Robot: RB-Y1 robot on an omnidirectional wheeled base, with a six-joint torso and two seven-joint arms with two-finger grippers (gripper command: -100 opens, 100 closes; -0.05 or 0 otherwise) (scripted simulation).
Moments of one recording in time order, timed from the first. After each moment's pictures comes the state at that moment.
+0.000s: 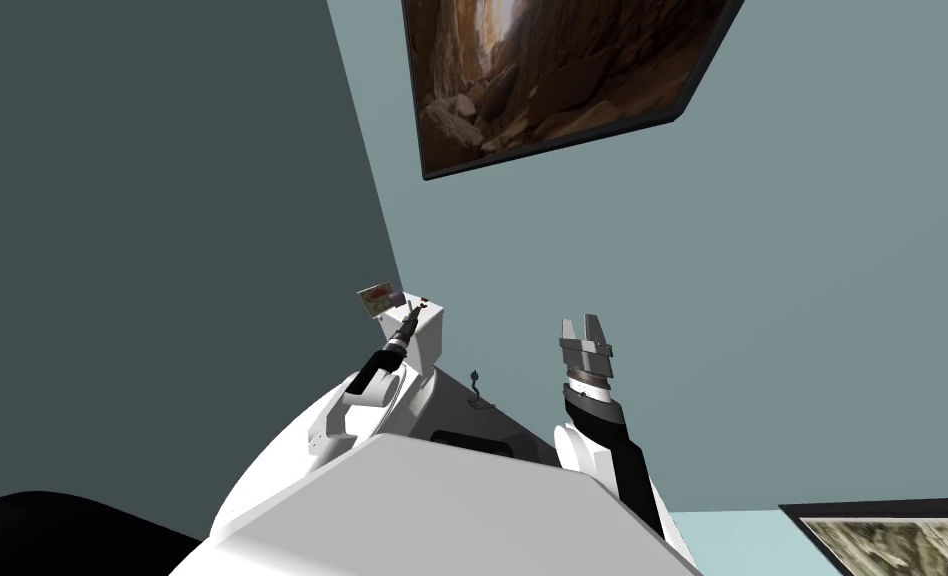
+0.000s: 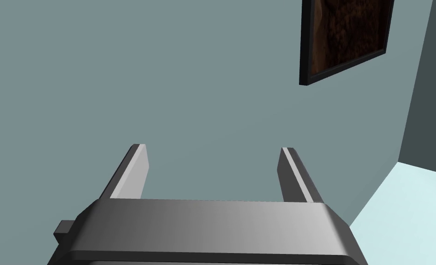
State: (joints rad) left arm 0.29 0.19 0.07 -2.09 0.10 0.11 -0.33; right arm 0.50 -0.03 0.07 -2.30 -0.09 -0.49 0.13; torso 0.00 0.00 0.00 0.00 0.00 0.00
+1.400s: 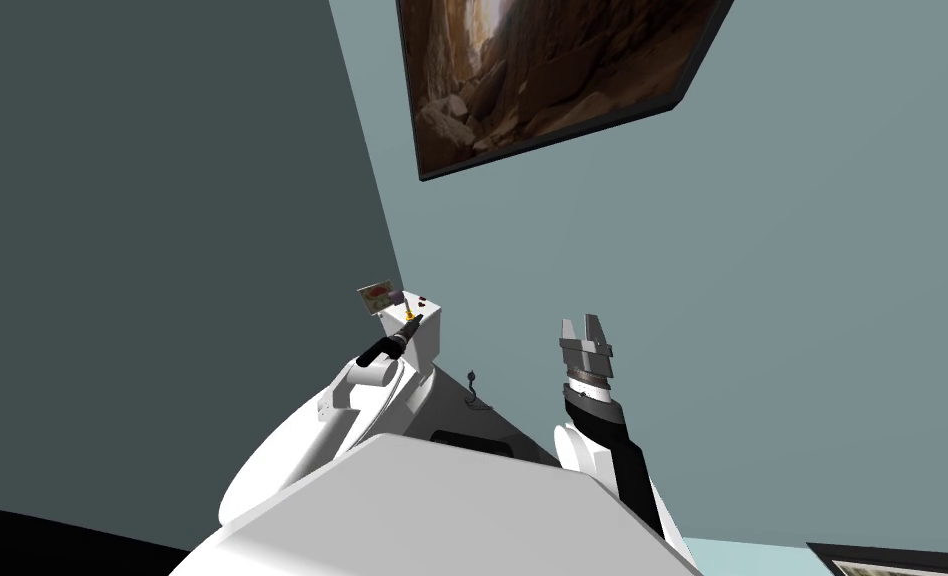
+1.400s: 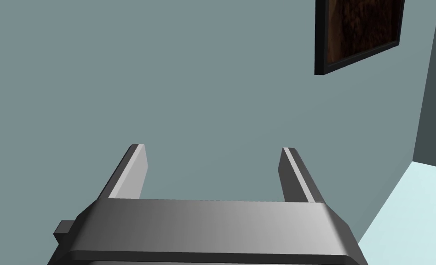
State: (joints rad) left arm 0.15 0.29 0.13 -1.97 0.21 0.49 -0.48; right arm 0.50 -0.03 0.07 -2.30 -0.09 -0.49 0.13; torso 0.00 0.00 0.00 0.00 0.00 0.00
